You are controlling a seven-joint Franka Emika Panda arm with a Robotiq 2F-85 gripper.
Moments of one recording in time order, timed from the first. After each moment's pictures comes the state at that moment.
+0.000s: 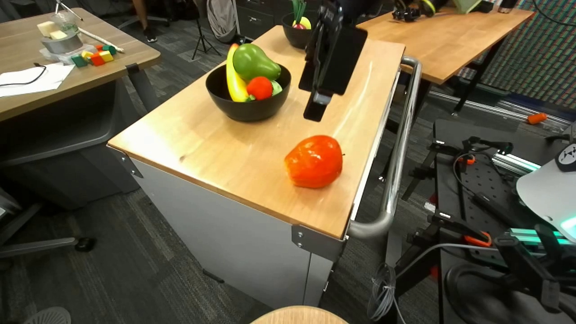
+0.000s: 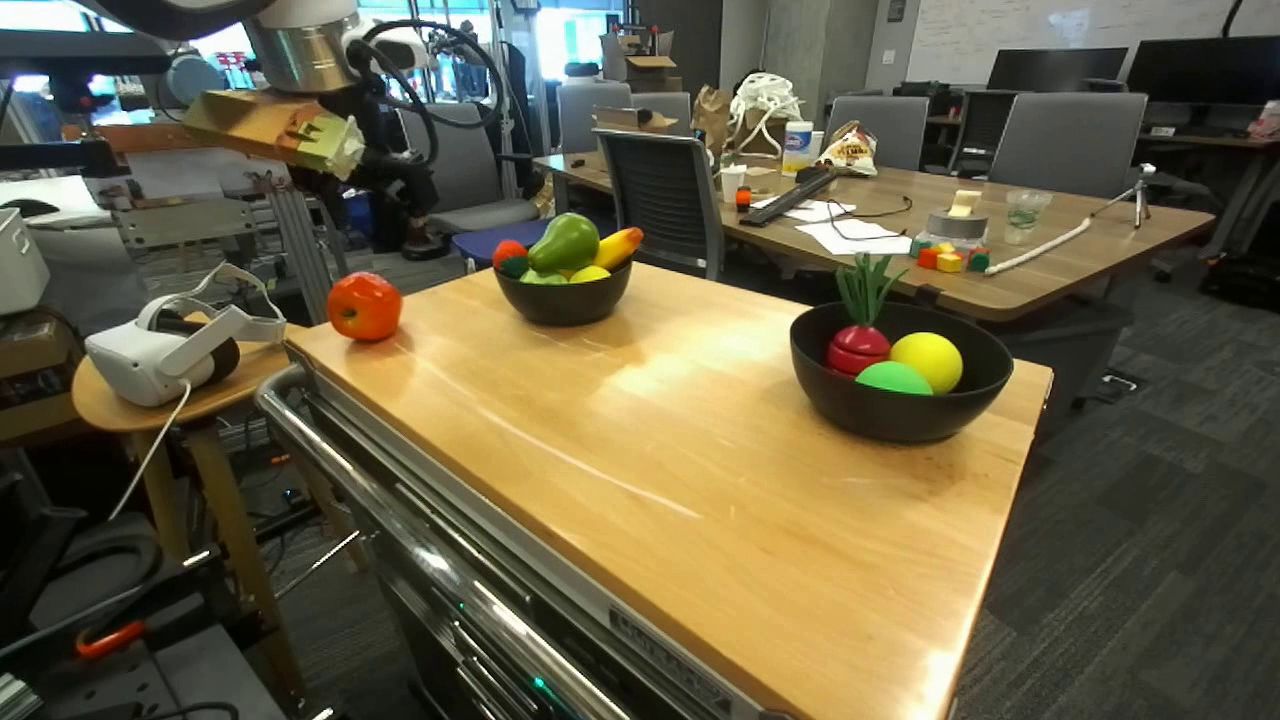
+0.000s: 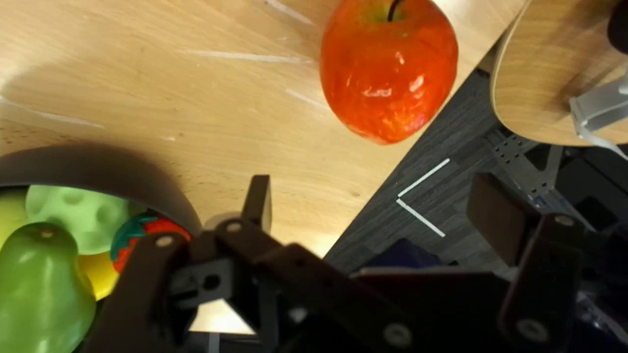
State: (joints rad) arm 0.31 -0.21 0.05 -2.53 0.29 2.60 -0.32
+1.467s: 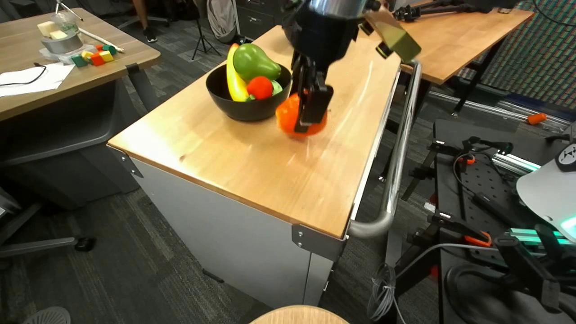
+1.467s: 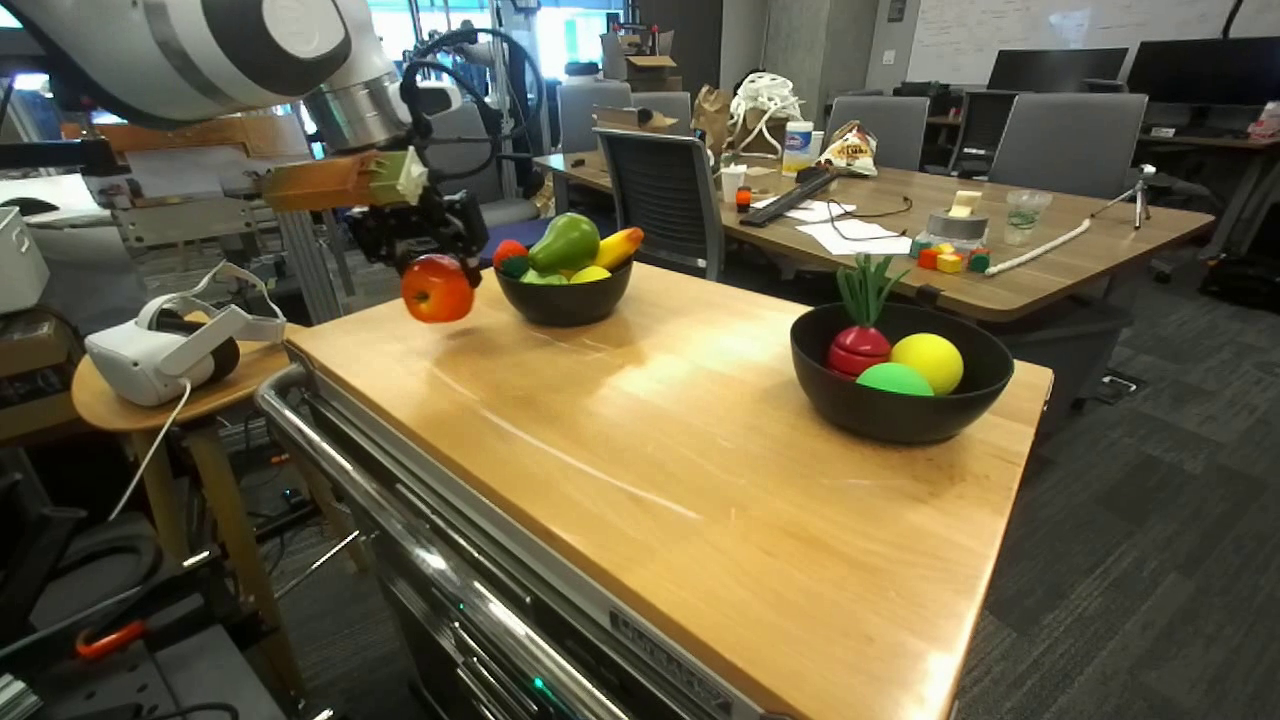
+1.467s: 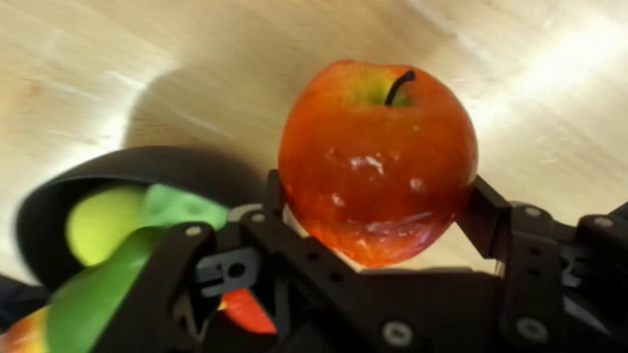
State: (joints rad) arm 0.17 -0.04 0.11 -2.47 -0.22 2.66 -0.07
